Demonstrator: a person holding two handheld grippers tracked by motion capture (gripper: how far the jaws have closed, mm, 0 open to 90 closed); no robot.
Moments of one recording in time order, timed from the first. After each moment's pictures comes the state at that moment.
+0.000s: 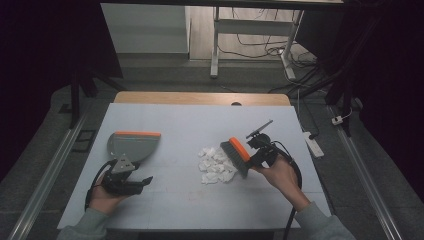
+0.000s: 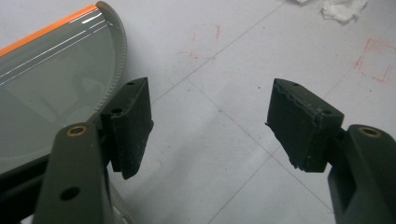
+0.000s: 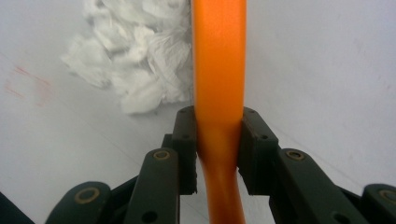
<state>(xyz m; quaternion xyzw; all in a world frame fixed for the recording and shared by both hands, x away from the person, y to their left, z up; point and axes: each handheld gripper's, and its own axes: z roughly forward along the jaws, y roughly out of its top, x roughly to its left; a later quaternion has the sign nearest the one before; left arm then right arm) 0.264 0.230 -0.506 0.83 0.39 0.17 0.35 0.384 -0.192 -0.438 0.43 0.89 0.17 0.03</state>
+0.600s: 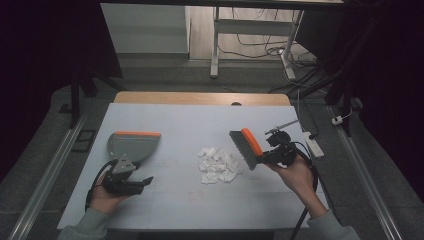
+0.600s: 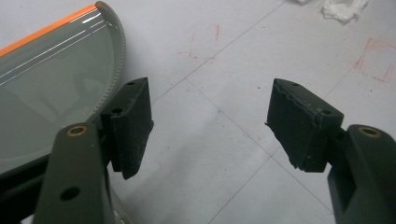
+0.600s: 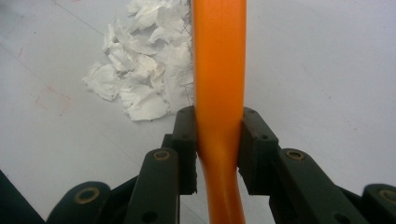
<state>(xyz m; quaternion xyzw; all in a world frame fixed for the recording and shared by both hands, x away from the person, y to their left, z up) 0.265 0.229 -0.506 0.83 0.39 0.17 0.35 0.370 -0.236 -0.416 0.42 0.87 0.26 0.06</state>
